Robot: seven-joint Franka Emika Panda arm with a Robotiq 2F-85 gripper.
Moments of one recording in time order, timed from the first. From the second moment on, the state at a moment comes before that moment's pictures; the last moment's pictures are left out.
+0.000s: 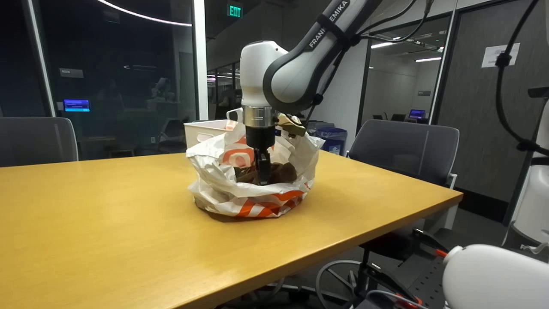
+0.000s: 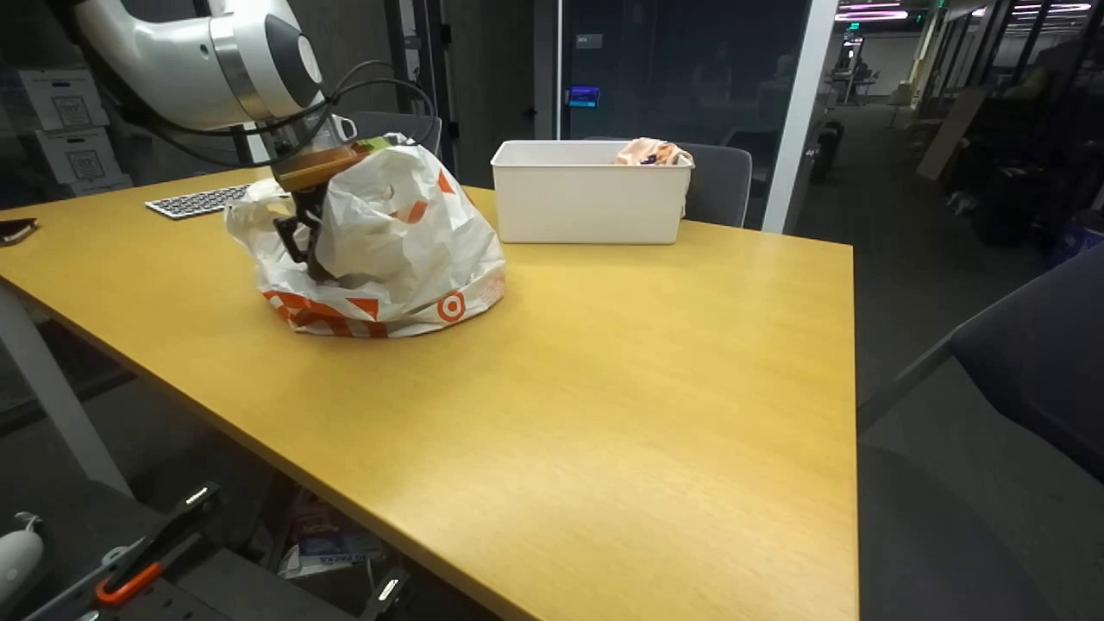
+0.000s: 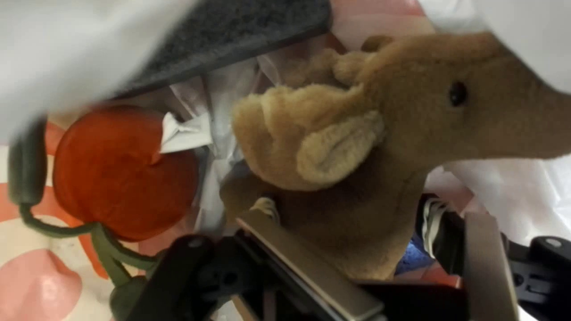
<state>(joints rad) 0.22 0.25 0.23 -2.21 -0.36 2.48 -0.41</state>
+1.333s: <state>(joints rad) 0.20 -0.11 0.29 -2.27 -0.01 2.33 -0.60</state>
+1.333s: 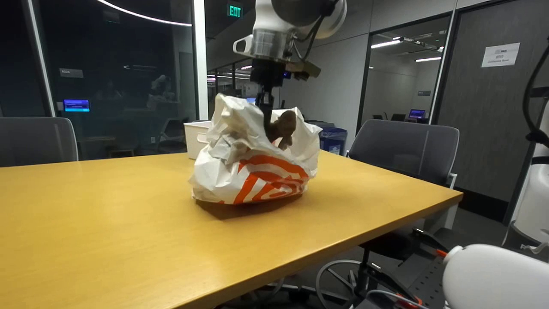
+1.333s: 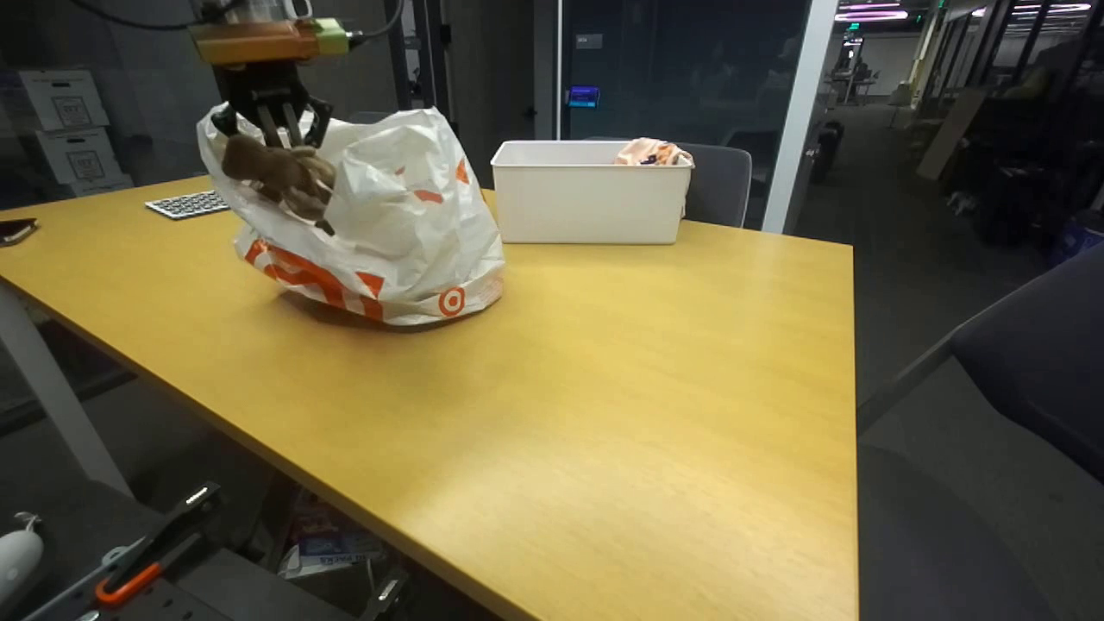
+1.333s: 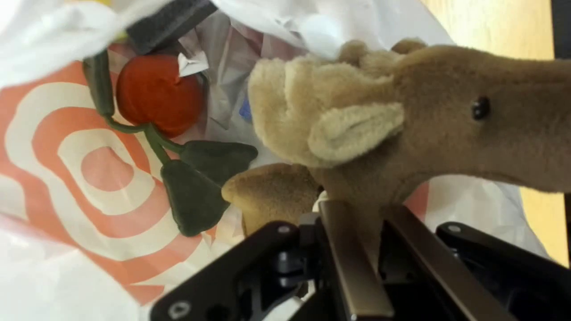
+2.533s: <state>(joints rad) 0.23 -0.55 0.32 -2.53 -0.69 2.05 0.04</state>
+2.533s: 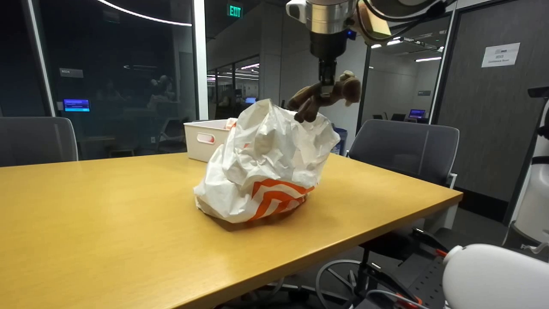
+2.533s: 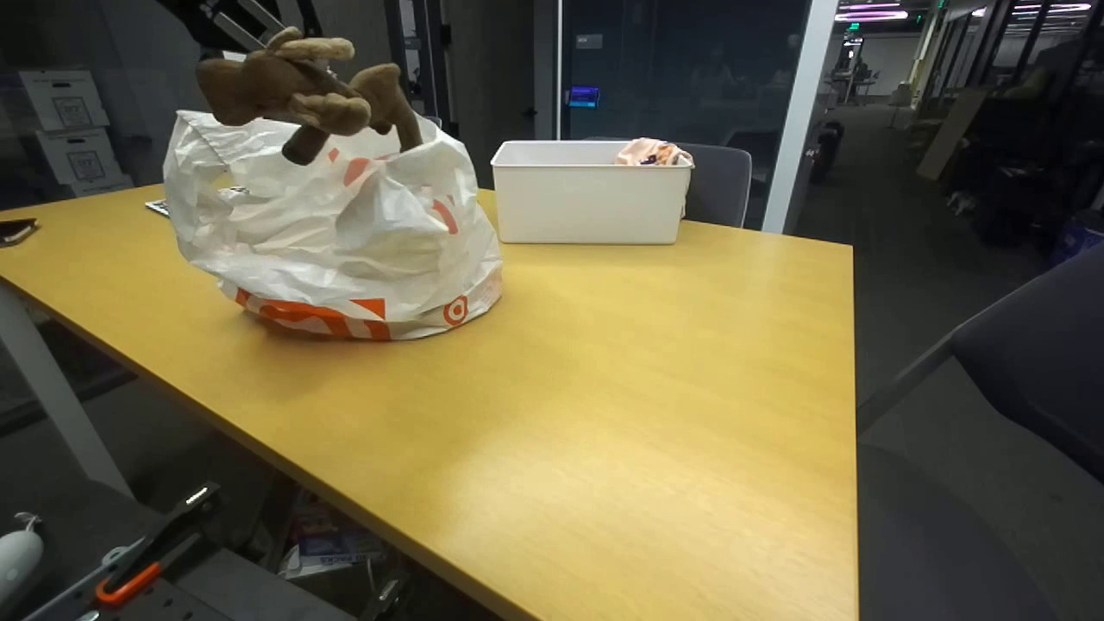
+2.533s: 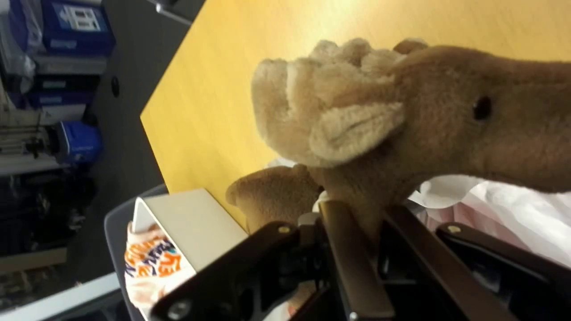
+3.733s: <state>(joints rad) -0.01 -0.06 0.16 -2.45 -0.89 1.96 0.63</state>
